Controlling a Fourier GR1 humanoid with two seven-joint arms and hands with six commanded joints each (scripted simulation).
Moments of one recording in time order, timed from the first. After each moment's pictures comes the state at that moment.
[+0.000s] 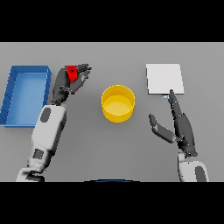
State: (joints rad) left arm -0.61 0.01 0.10 -0.90 -0.08 0.05 -0.21; right arm 0.11 -0.05 0.13 -1.73 0.21 -0.02 -0.09
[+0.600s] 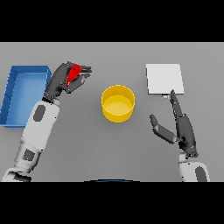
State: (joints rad) left arm -0.59 0.14 -0.07 -1.06 -0.28 -0.02 -0.09; right arm 0.12 -0.07 0.13 -1.73 0.25 -0.04 -0.10
